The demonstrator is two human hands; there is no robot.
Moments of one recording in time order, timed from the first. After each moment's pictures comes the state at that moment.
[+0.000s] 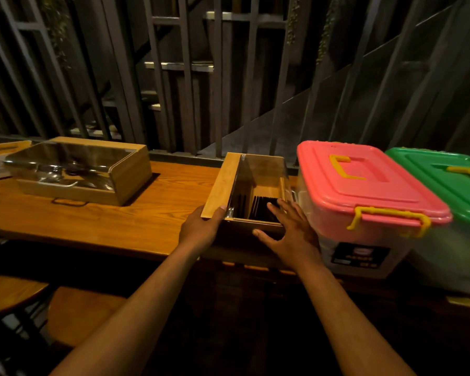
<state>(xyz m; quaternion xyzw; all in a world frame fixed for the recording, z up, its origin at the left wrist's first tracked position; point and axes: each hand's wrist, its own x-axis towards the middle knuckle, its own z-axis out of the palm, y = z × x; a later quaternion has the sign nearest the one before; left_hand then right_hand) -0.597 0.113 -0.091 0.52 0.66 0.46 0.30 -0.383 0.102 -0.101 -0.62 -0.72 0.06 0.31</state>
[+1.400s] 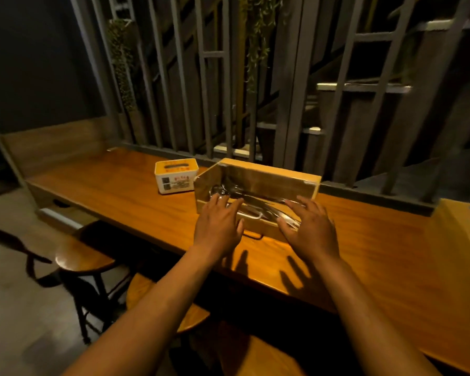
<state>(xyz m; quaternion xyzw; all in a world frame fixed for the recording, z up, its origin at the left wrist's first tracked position) -1.070 0.166 -0.058 0.66 0.71 0.22 -0.12 -0.867 0.218 -0.060 -0.54 -0.77 0.05 0.33</state>
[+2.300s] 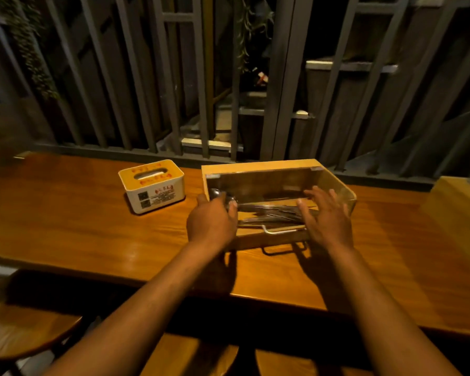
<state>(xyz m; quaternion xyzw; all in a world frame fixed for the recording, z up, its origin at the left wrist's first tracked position) -1.206 0.270 -0.060 0.64 0.72 0.27 0.04 -0.965 0.301 -0.090 -0.70 -0.64 0.01 0.32</state>
